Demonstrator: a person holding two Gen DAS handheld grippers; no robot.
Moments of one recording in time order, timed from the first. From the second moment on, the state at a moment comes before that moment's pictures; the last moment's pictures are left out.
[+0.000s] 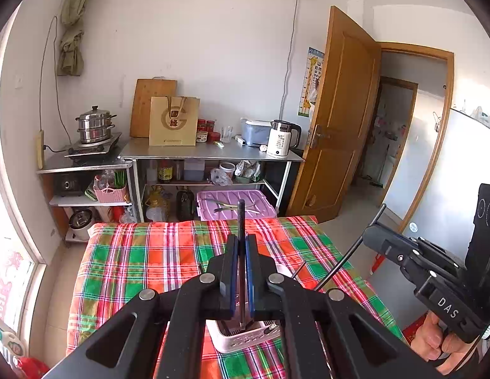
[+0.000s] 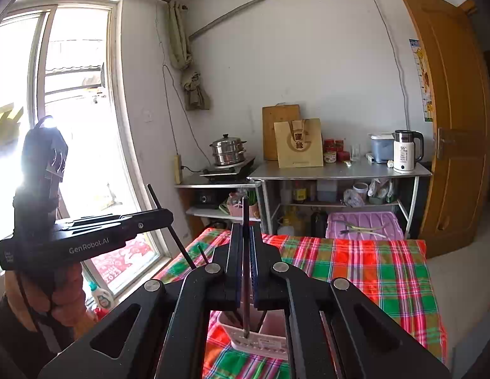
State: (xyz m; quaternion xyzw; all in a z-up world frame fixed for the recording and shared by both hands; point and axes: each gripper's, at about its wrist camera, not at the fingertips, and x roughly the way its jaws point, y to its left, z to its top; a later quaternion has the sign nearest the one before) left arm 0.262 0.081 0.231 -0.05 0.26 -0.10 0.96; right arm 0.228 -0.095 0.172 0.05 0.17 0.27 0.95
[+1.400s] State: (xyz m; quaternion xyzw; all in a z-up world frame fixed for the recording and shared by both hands) left arm 0.262 0.106 0.141 -0.08 0.29 -0.08 0.95; right arm 0.239 -0.108 0.091 0.04 0.25 0.25 0.94
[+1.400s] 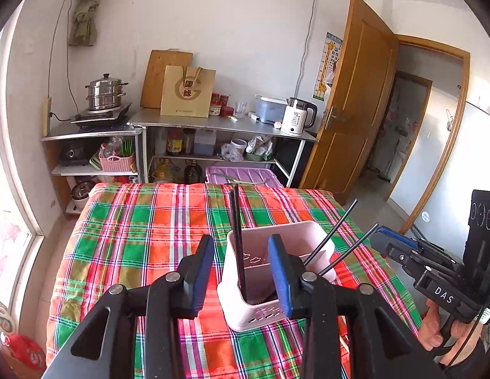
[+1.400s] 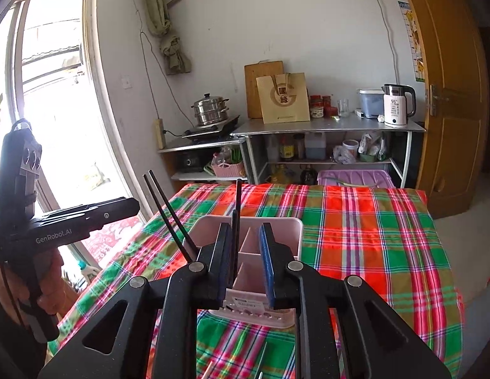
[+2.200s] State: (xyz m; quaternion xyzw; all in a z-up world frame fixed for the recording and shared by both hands) left arm 0.149 0.053 0.093 -0.08 0.28 -0.13 0.95; right arm 0.164 -0.183 0.050 0.06 0.26 0.22 0.94
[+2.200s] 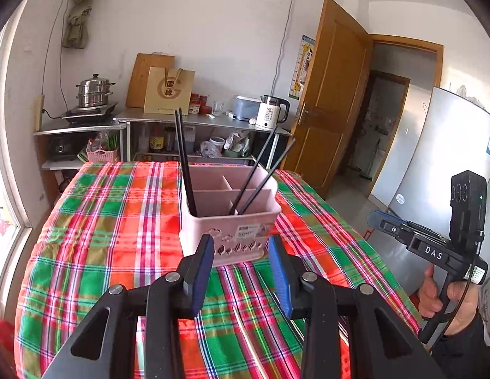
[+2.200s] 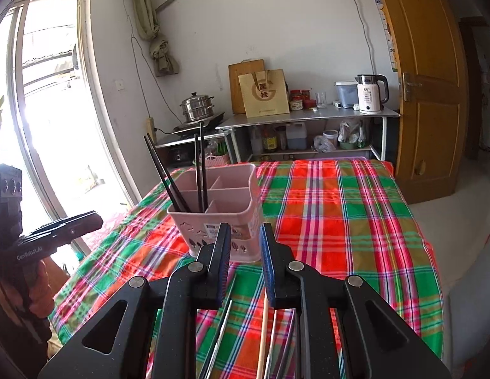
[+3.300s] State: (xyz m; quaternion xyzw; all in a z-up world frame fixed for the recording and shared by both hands) left arm 0.252 -0.020 -0.030 -0.10 0.48 -0.15 0.86; right arm 0.214 -0.196 -0.063 0.03 0.41 0.18 0.89
